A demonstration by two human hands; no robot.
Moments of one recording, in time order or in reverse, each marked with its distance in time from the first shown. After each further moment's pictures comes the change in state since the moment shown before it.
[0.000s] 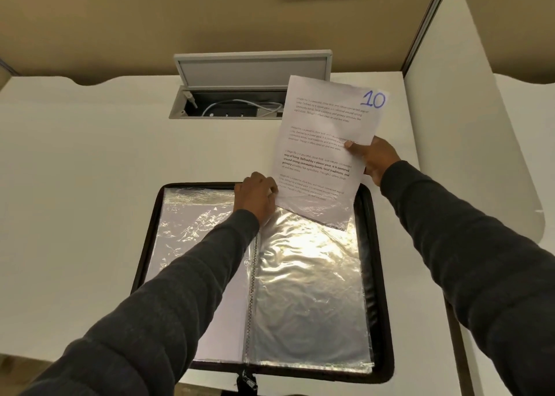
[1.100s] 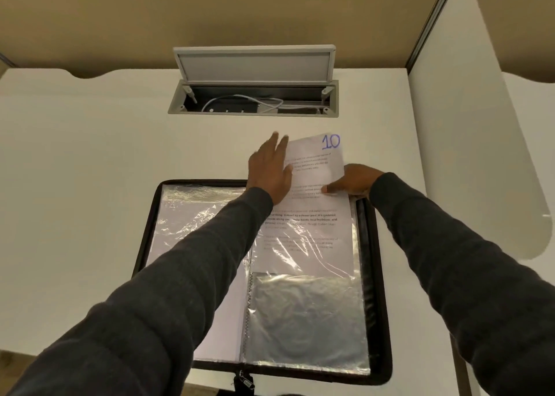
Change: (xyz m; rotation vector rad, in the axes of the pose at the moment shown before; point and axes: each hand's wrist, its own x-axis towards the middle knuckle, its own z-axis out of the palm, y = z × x) left_hand 0.041 0.029 -0.012 -0.121 0.024 0.034; right_hand -0.014 0.012 0.020 -0.690 -0.439 0.214
